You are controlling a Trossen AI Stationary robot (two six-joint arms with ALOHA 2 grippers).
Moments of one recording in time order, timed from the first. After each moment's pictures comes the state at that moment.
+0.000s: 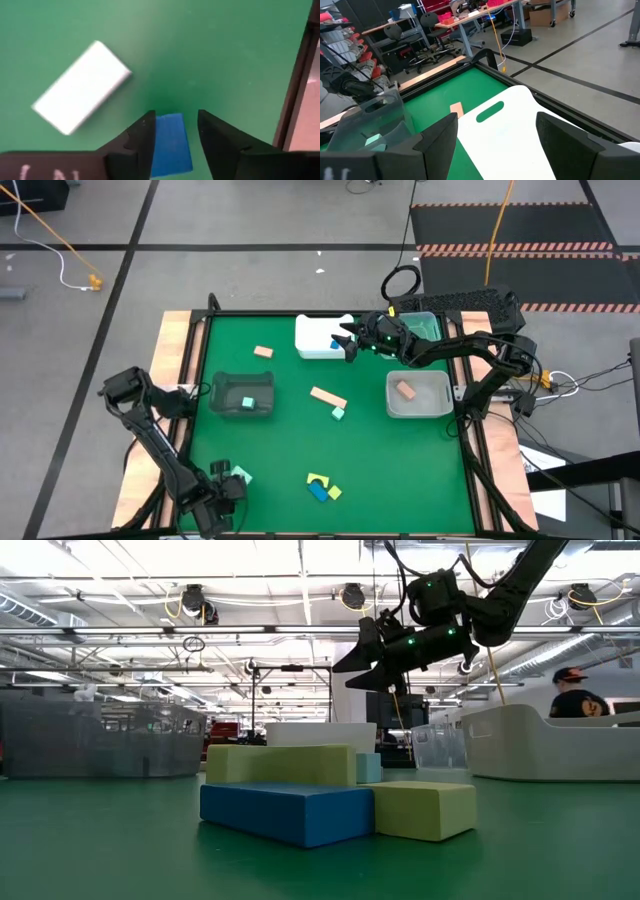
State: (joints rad) left arm -1.01 1.71 1.02 -0.65 -0.16 -1.19; right arm -0.45 1.61 0.69 0.73 -0.02 0.30
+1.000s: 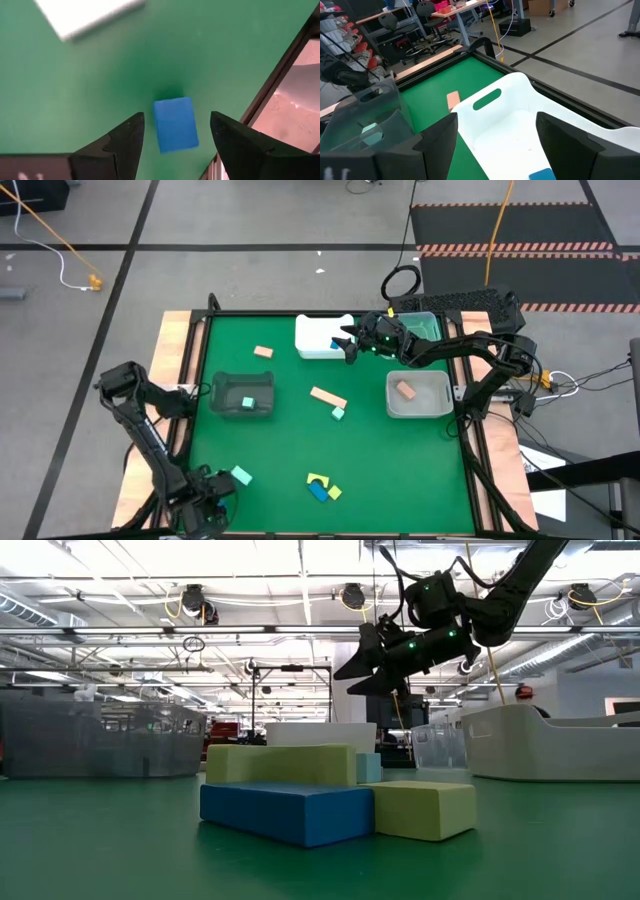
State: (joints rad) left arm -1.07 1.65 1.02 -0.70 -0.05 -1.58; right arm -0.45 1.61 0.69 0.68 -0.03 0.30
